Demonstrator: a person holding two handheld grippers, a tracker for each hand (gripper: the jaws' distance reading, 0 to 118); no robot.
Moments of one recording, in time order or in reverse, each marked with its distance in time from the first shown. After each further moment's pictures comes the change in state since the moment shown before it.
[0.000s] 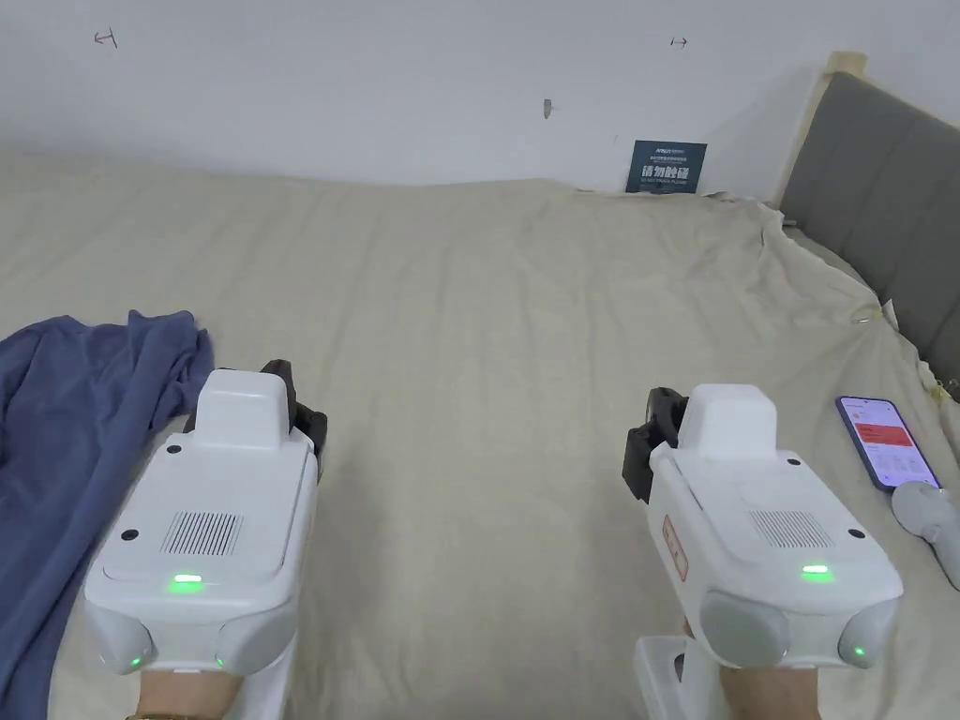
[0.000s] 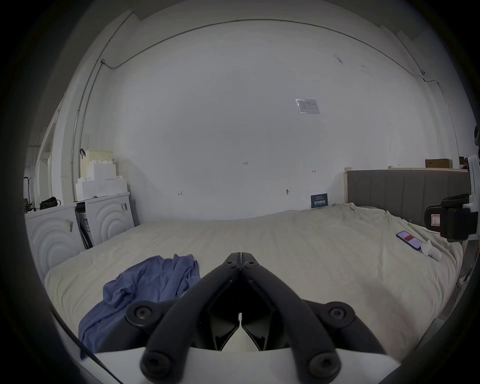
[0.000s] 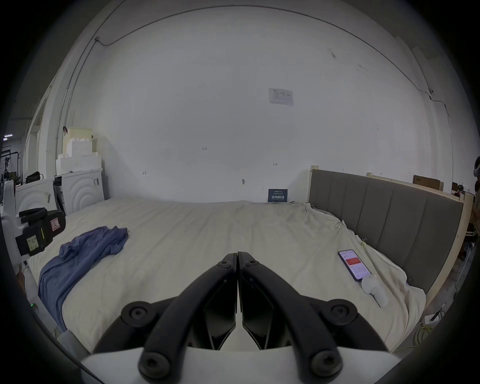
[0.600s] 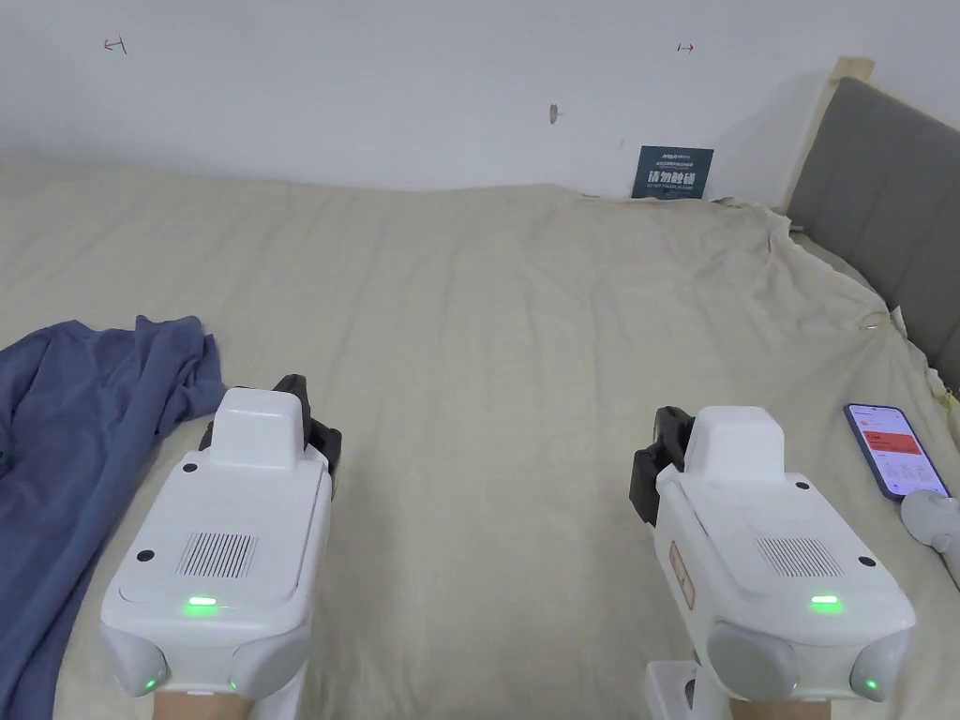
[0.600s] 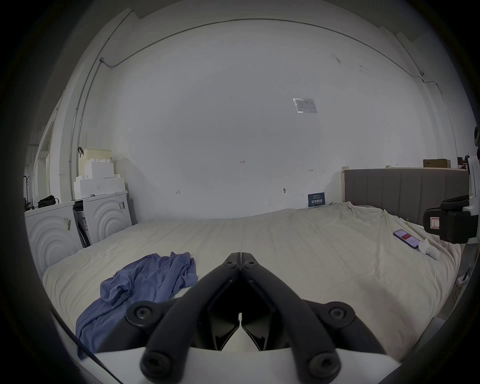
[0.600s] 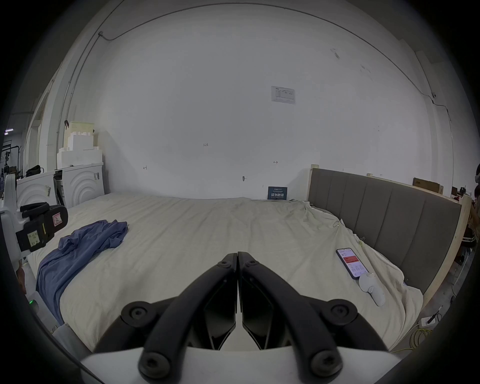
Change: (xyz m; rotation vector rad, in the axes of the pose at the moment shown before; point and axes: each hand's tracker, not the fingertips) left arm 0.006 -0.001 0.002 0.002 -0.011 0.000; right arm 0.001 -0.004 -0.004 -0.006 -0.003 0.014
